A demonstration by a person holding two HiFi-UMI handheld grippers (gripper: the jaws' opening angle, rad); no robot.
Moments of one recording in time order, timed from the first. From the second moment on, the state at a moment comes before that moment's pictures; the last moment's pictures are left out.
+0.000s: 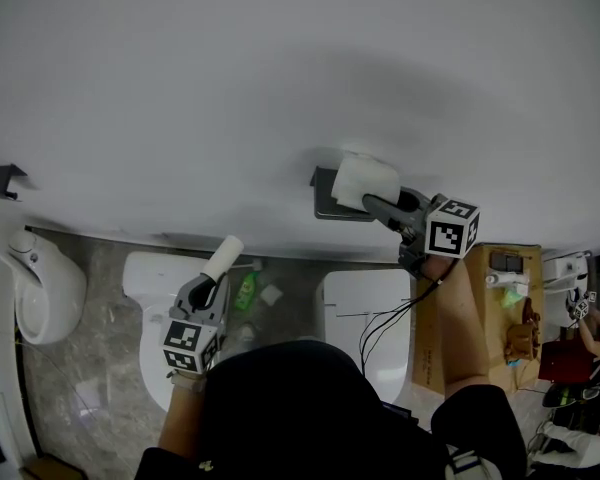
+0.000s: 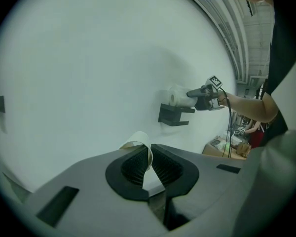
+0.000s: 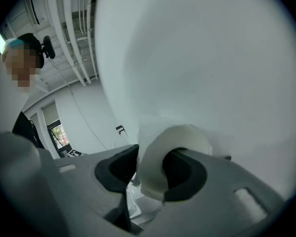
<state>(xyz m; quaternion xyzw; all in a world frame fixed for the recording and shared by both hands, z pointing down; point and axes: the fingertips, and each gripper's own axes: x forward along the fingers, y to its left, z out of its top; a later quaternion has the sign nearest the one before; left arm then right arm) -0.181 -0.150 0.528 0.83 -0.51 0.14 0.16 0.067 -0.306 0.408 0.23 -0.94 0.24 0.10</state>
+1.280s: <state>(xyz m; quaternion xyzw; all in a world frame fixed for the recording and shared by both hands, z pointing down) -0.169 -0.151 0.532 0.85 -0.48 0.15 0.16 0.107 -0.309 0.417 0.30 -0.92 0.22 0.11</state>
